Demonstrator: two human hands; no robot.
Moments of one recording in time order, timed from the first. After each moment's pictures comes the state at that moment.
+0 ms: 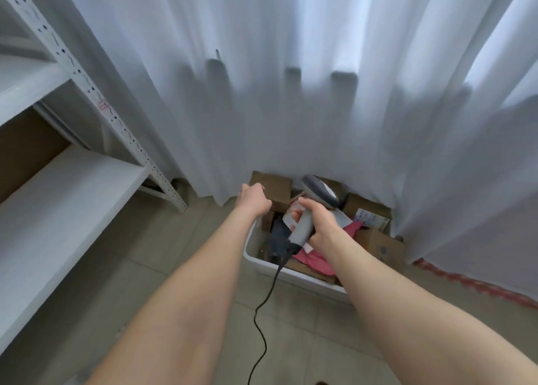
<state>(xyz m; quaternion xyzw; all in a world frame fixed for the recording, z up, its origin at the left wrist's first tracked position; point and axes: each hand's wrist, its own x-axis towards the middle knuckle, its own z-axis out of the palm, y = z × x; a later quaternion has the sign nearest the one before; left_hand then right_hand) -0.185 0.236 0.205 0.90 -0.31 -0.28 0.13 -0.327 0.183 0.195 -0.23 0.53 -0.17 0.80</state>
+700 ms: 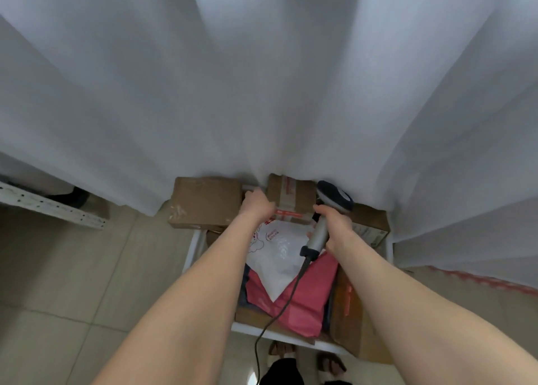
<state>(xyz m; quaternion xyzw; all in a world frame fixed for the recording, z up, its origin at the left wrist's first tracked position) -0.142 -0.046 -0.067 0.84 -0.30 -0.43 0.13 -0.303 -0.090 -0.063 -0.19 0.68 -0.19 0.68</state>
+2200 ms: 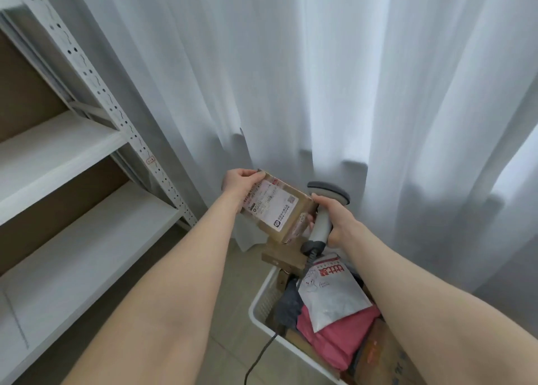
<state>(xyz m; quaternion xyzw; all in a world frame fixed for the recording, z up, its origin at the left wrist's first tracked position) -0.109 0.121 0.354 0.82 -0.10 -0.21 0.53 -0.271 0.001 0.307 -0.28 0.44 -0.06 0.85</state>
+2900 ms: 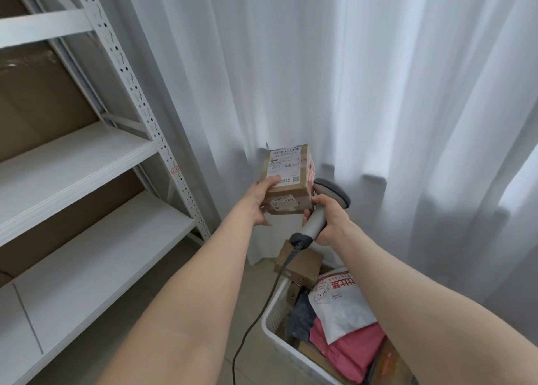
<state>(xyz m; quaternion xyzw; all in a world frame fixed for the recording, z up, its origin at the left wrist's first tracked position) -0.117 0.182 0.383 0.67 -0.01 -0.41 0.62 -0.243 0.087 0.362 -0.22 0.42 -0.11 0.87</state>
